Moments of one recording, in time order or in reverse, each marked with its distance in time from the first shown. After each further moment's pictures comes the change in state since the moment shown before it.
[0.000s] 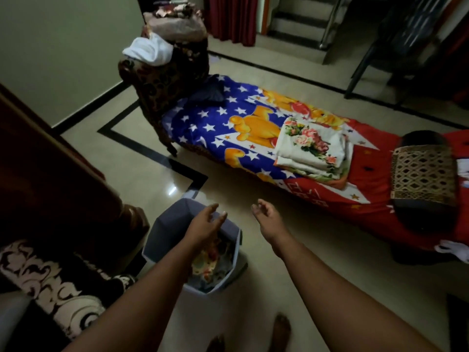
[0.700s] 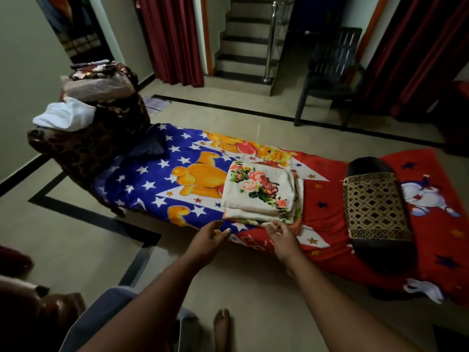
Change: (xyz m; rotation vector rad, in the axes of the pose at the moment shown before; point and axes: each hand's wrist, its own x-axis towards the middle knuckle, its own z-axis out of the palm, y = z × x) left_hand 0.185 0.236 0.176 0.079 -0.187 0.153; right_hand 0.183 -0.047 -0.283 0.152 0.224 -0.039
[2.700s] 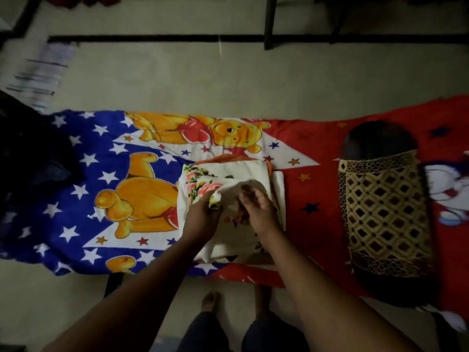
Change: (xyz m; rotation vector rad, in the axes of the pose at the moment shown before) left_hand 0.476 0.150 0.133 0.341 0.014 0.109; right_hand 0.447 -0.073 -0.098 0.323 0.076 0.139
